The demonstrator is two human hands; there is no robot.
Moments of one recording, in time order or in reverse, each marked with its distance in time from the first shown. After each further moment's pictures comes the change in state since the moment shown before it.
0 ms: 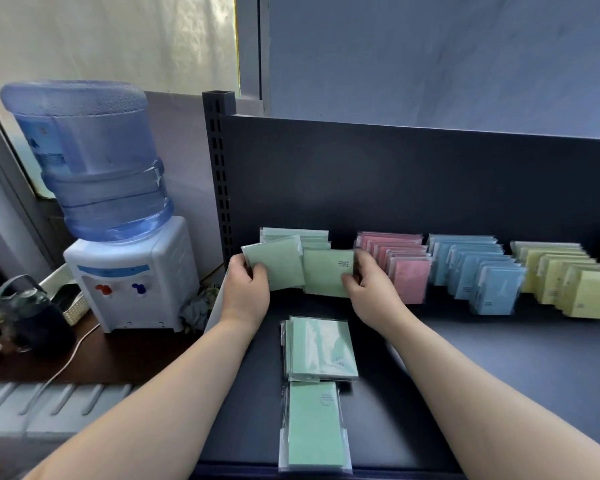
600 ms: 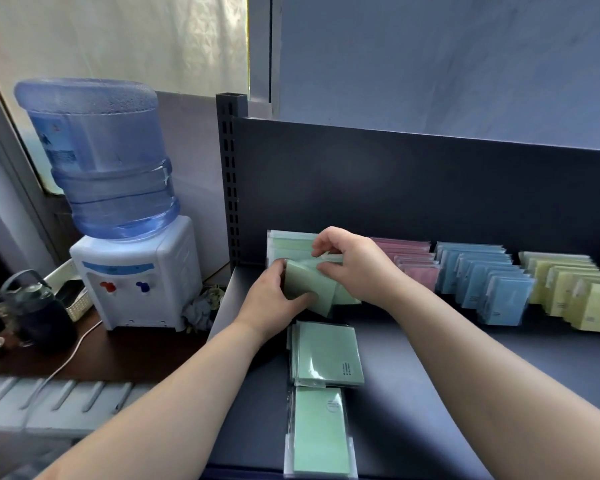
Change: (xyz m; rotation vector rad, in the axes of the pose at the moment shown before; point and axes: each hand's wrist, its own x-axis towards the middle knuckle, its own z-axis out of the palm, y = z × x) left_hand -0.004 -0.004 0.001 0.258 -0.397 0.123; right_hand 0.018 -0.065 -0.009 -0.346 -0.188 -0.334
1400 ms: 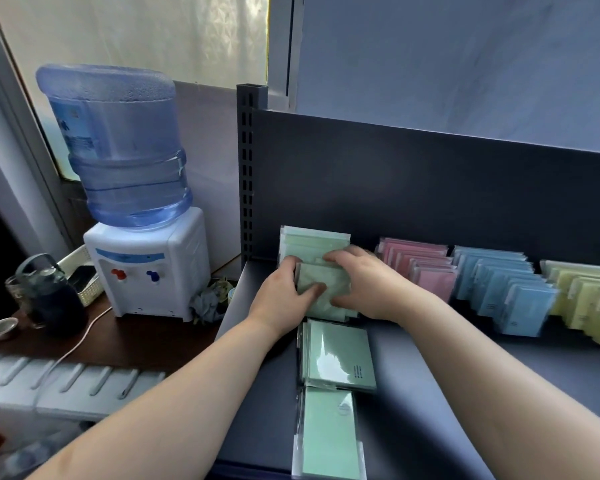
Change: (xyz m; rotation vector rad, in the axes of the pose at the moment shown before) left_hand 0.001 0.002 0.003 0.071 0.068 0.007; right_hand 0.000 0.015 0.015 -0.355 -0.231 0.027
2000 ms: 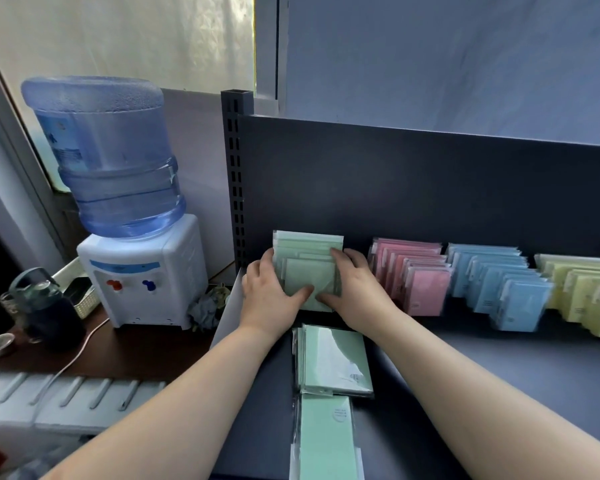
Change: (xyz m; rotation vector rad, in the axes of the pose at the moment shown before) left_hand 0.001 0.001 0.000 0.100 0.162 -0.103; right_hand 0.002 0.003 0.036 0.226 0.226 0.187
